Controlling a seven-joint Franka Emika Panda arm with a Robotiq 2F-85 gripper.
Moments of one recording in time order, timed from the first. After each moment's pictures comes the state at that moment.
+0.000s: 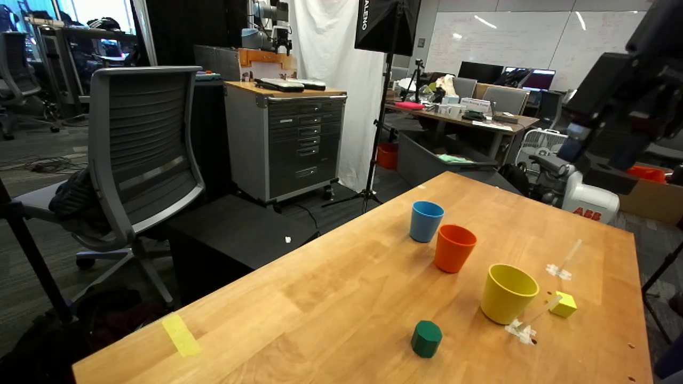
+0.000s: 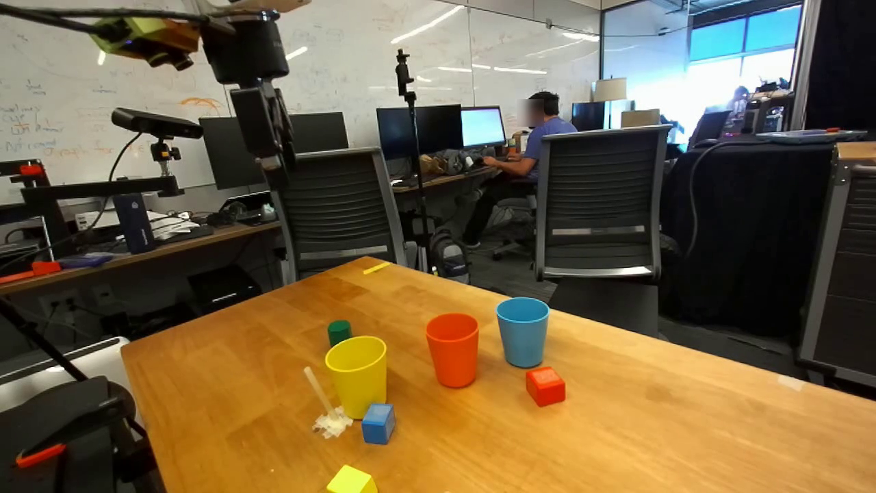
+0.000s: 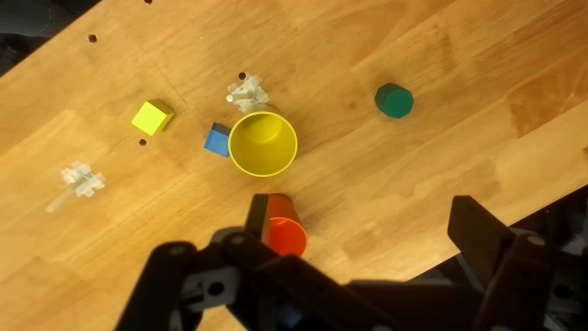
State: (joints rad) arm -0.06 -0.38 0.04 -2.52 0.07 2.27 0.40
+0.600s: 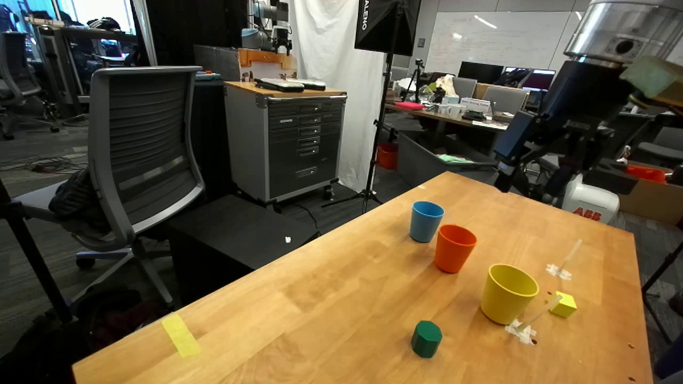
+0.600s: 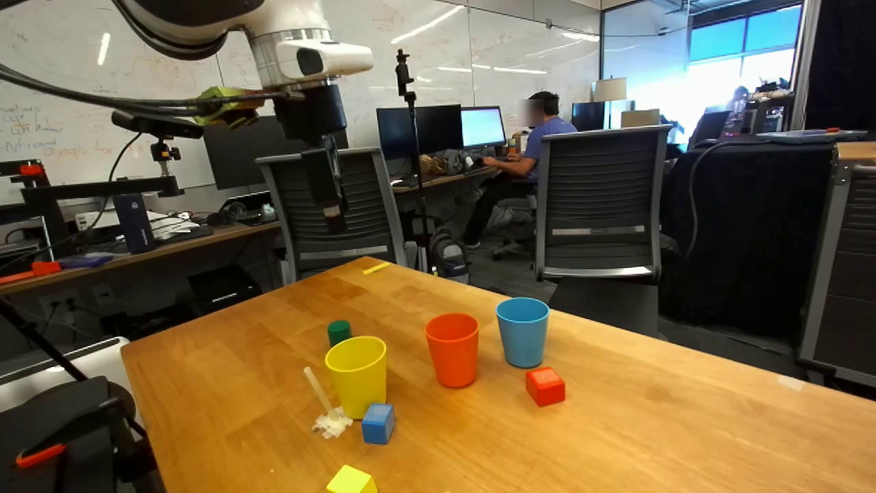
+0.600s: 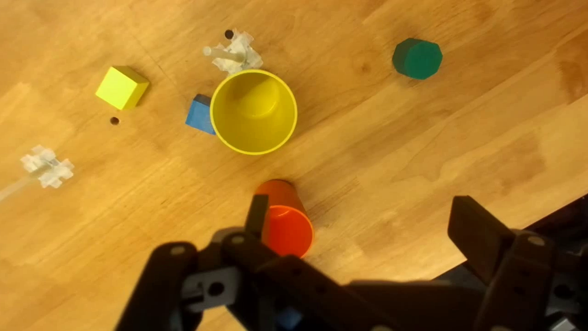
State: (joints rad) arm -0.07 -0.12 0.03 -2.44 0.05 2.44 0.43
